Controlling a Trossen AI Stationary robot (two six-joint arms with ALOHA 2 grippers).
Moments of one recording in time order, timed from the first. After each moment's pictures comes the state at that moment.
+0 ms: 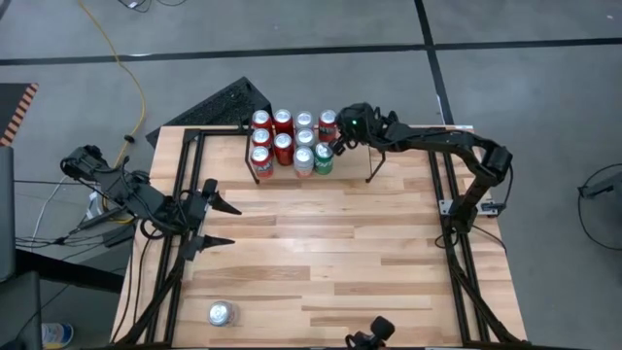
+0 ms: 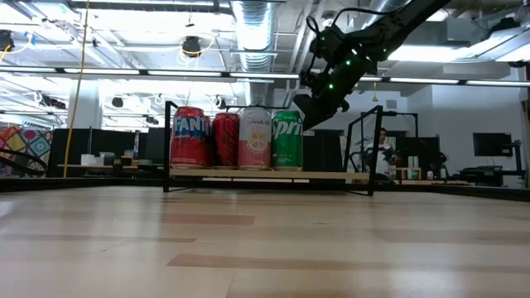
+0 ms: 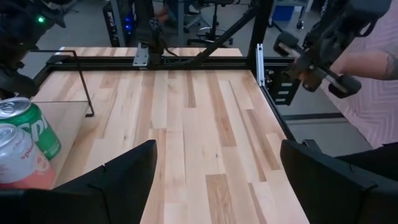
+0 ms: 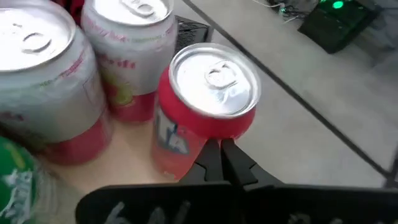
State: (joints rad) left arm -0.53 0.74 0.93 -0.46 -0.38 -0.21; right arm -0.54 1.69 1.17 -0.08 0.31 -0.09
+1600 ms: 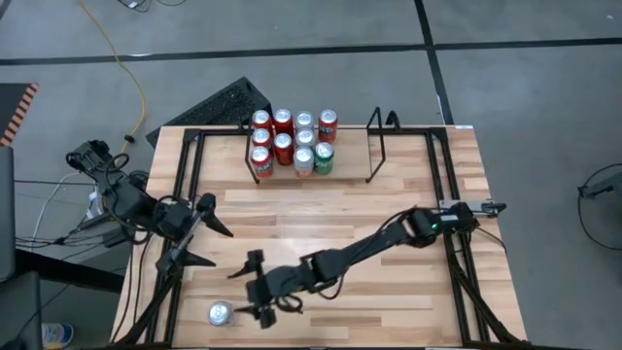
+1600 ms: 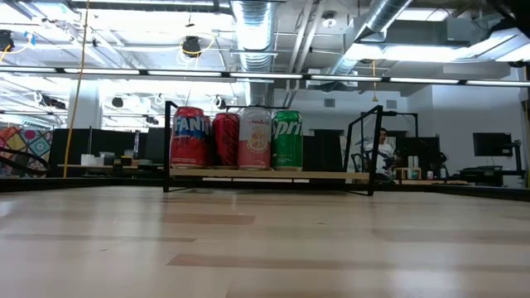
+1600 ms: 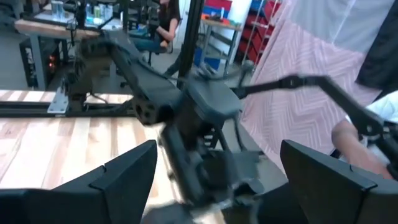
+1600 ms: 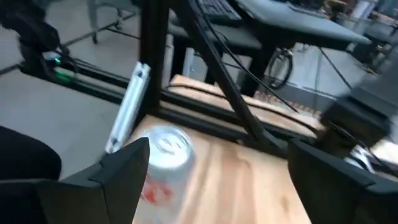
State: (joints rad) left arm -0.66 0.74 0.93 -0.20 -0.28 -0.26; right arm 0.39 2.41 2.15 0.00 0.20 -0.14
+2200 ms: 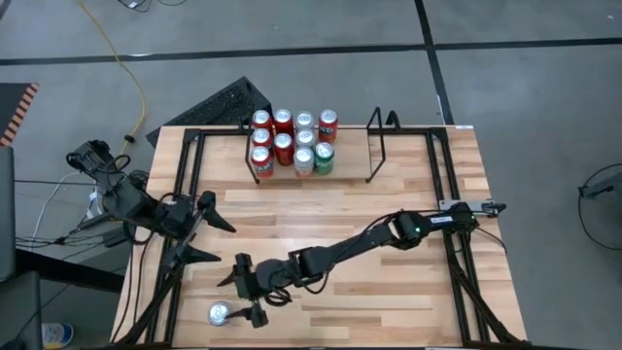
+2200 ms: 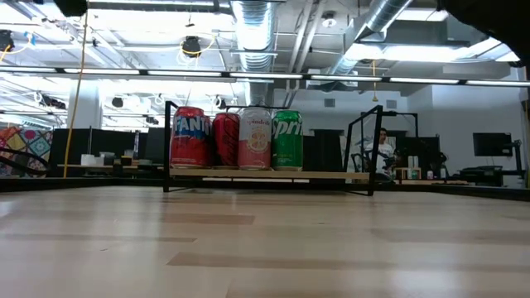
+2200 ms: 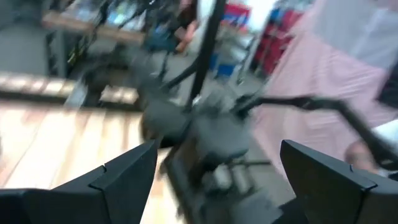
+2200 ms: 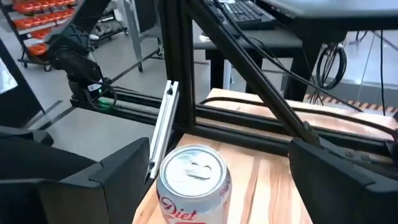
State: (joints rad) left arm -0.66 0.75 0.93 -0.19 -0.36 -0.32; right arm 0.34 2.56 2.31 0.05 -0.02 0.03
